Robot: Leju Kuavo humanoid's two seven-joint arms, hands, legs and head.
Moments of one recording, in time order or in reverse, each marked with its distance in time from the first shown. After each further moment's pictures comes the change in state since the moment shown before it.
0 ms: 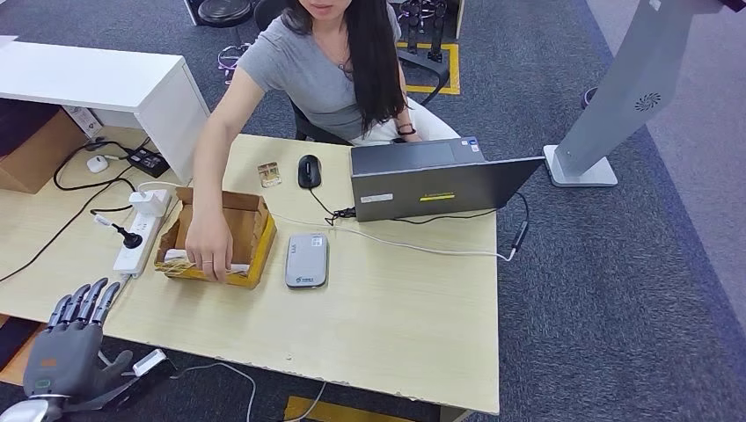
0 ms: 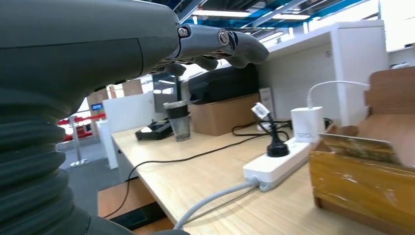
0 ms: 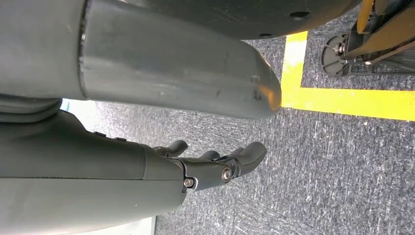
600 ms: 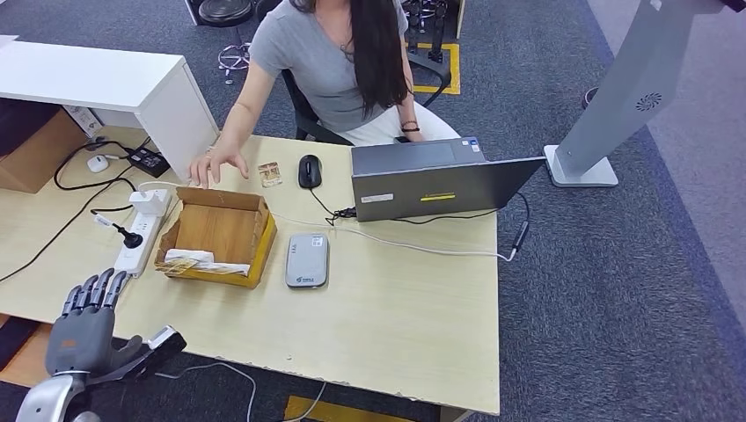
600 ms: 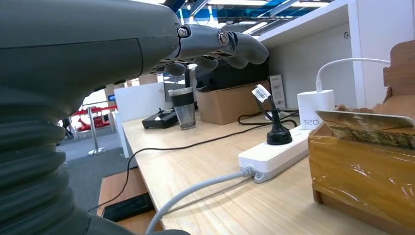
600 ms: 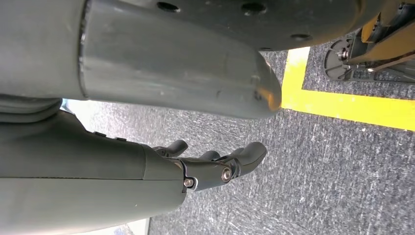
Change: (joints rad) left arm -0.179 -0.041 0.017 0.191 -0.068 0.021 -0.005; right arm -0.005 0.000 0.034 0.000 0.023 0.024 0.007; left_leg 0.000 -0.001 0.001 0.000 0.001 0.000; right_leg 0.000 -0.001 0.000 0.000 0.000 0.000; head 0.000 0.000
